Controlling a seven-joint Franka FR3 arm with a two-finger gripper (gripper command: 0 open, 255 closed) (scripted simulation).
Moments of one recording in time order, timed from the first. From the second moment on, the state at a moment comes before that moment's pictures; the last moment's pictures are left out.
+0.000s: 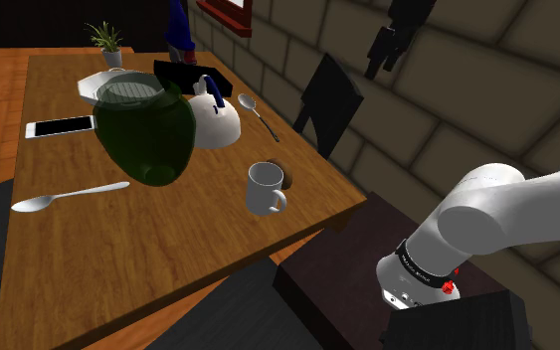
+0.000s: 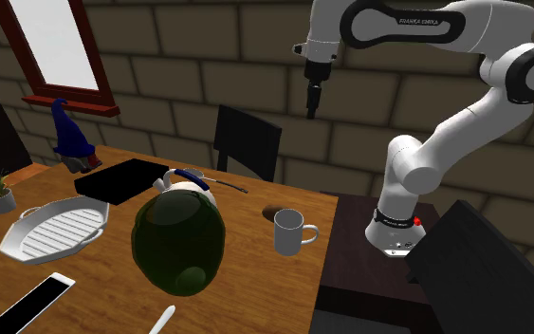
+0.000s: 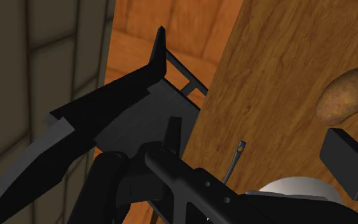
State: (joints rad) arm -0.01 -0.77 -0.06 -2.31 -0.07 1.62 -0.14
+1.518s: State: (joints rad) arm -0.01 -0.03 0.06 -2.03 -0.10 2.03 0.18
